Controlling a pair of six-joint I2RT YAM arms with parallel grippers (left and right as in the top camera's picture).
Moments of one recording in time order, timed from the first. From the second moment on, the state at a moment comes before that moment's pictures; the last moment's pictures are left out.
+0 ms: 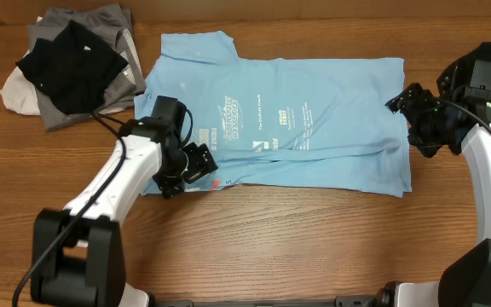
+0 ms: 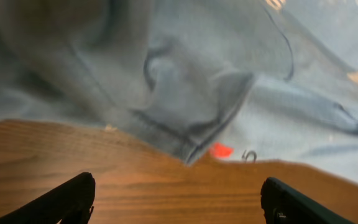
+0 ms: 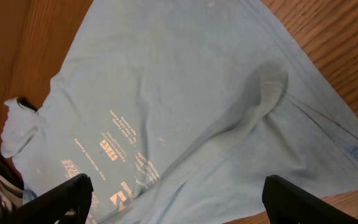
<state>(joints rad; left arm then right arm) -0.21 1.69 1.10 -0.89 0.26 -0.71 -0.22 1.58 1.33 -0.90 -0.29 0.66</state>
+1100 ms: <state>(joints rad) -0.21 1.82 1.10 -0.73 0.24 -0.84 -0.22 1.58 1.33 -0.91 -0.22 0.65</state>
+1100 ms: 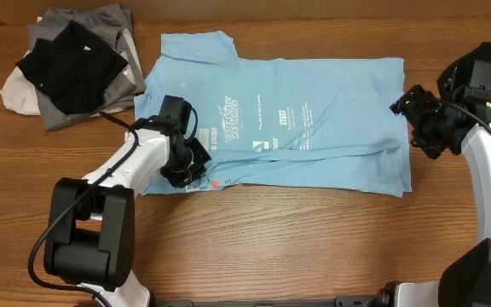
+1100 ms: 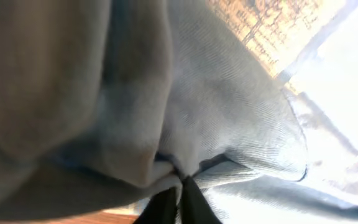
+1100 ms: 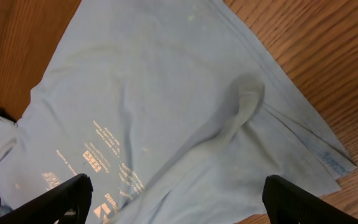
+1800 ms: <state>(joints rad) -0.21 1.82 1.26 -0.71 0.20 -0.75 -0.22 1.59 1.33 -0.91 -0.21 0.65</state>
